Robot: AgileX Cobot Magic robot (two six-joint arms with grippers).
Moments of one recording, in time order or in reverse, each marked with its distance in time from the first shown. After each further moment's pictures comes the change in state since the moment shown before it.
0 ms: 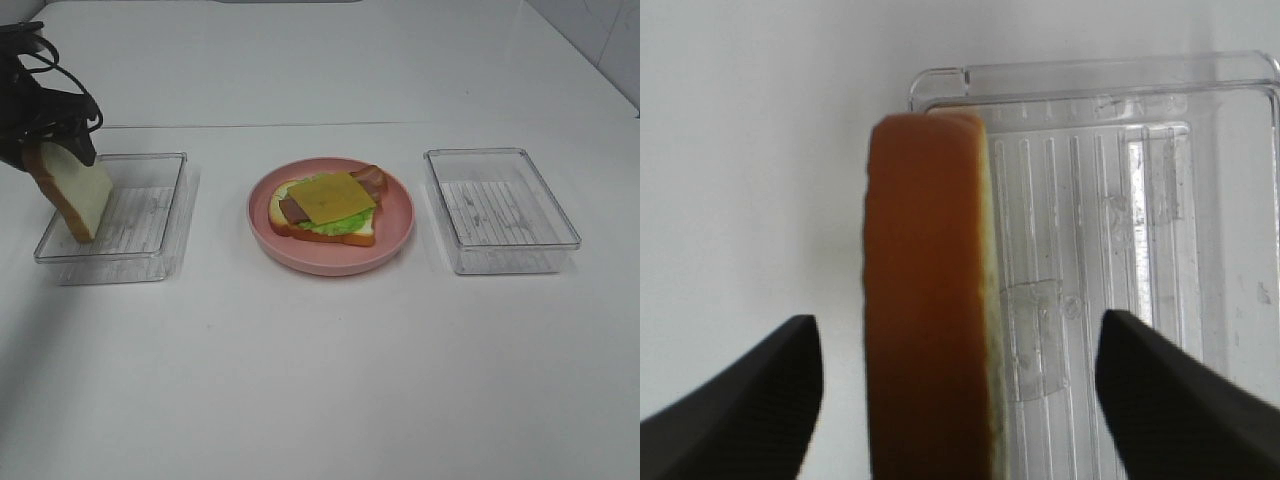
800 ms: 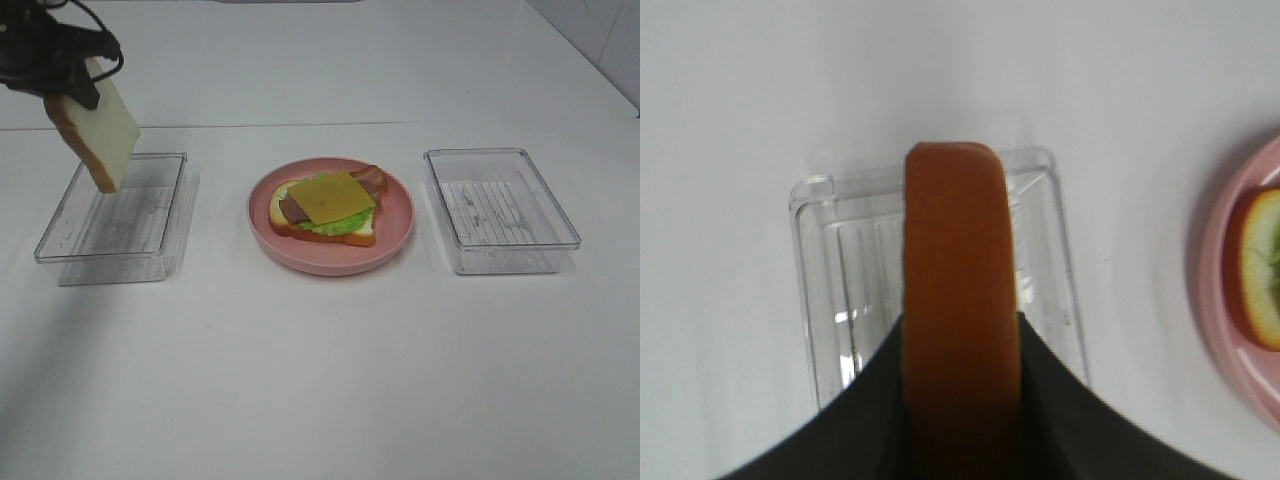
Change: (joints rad) left arm -0.093 -0.135 -0.014 -0.025 -0.018 -0.009; right arm 0.000 0.000 0.000 0.000 0.000 0.000
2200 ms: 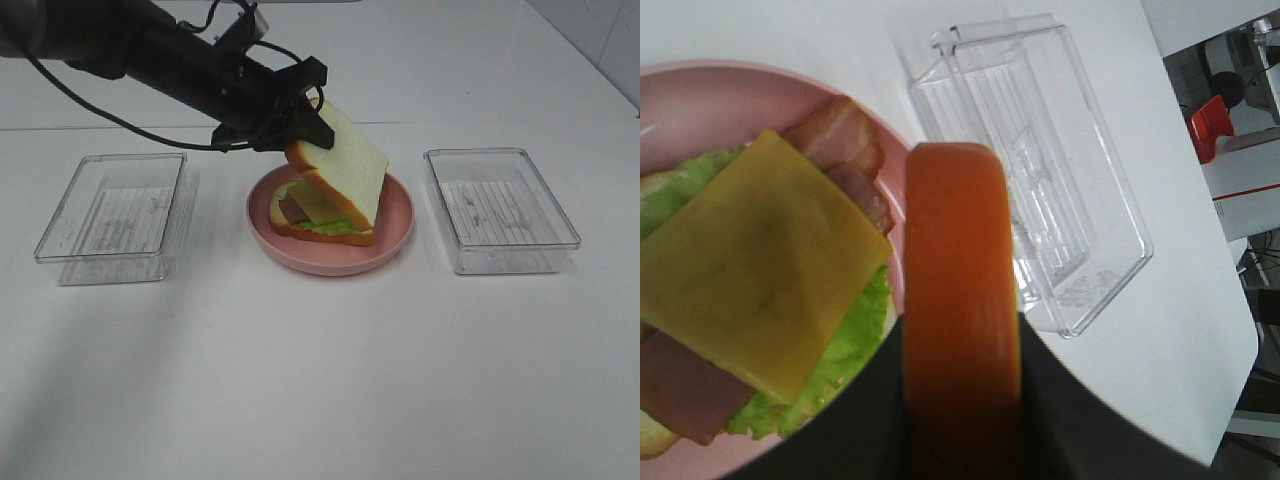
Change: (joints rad) left arm -0.282 0.258 -0.057 -0.865 -0.061 0.447; right arm 0.000 0.000 0.000 0.000 0.000 0.003
